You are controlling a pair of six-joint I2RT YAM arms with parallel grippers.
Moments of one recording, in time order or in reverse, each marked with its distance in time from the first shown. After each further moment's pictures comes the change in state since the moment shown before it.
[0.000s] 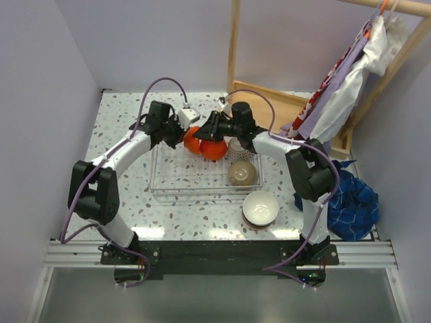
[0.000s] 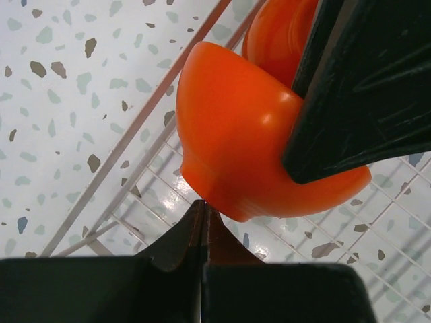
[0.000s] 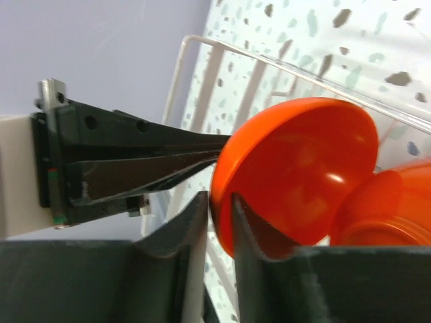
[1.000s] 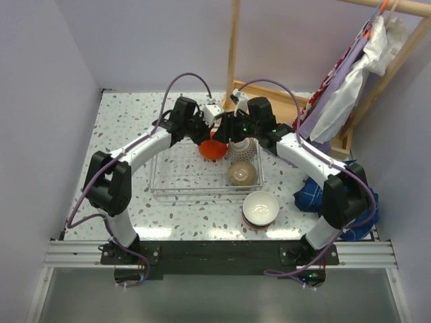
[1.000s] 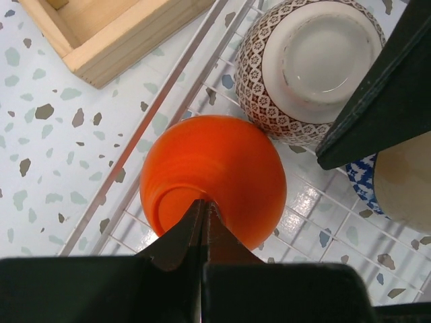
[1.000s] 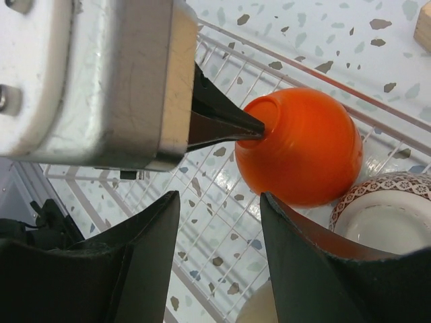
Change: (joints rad) left arm -0.174 0.127 0.148 0.077 0.067 -0.151; right arm -0.020 -0.373 -0.071 -0.499 0.227 -0.588
